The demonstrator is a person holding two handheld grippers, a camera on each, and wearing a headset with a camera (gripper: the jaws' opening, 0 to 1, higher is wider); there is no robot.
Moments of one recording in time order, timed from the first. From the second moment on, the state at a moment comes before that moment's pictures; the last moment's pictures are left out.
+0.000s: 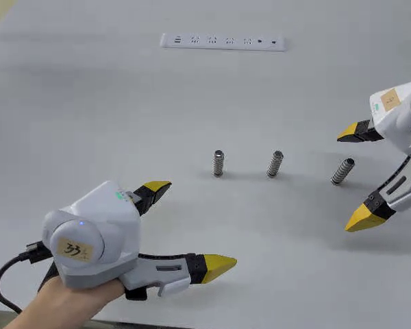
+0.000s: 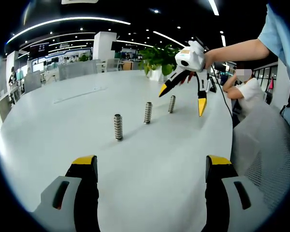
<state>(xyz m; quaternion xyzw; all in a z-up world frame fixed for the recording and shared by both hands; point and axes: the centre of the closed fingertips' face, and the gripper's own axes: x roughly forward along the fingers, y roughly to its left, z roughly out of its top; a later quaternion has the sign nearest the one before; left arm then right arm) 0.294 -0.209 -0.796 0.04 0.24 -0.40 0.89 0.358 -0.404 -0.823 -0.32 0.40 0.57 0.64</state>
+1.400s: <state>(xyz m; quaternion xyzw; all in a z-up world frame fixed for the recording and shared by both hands) 0.287 -0.187 -0.782 0.04 0.25 -0.36 0.90 0.278 -0.439 -0.780 -0.16 0.30 0.43 0.84</state>
